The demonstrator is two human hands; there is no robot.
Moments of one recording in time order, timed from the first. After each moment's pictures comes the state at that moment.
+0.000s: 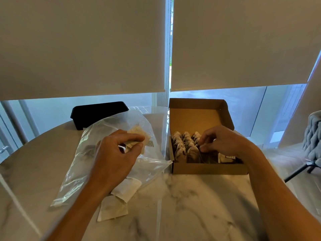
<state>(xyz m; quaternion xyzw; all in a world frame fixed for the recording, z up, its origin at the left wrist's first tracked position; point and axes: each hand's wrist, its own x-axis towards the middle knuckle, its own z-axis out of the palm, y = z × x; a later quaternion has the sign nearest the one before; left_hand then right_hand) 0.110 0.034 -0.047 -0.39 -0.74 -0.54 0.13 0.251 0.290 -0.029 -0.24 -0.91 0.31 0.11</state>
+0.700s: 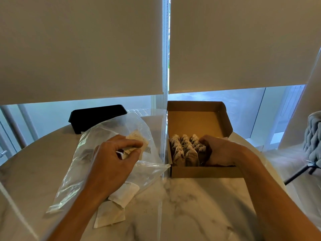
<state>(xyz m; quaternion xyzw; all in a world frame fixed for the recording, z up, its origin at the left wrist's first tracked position) 0.110 0.033 -0.049 -0.41 -0.74 -0.51 0.14 0.247 0.296 -0.041 -0.32 -0.94 0.13 -0.03</state>
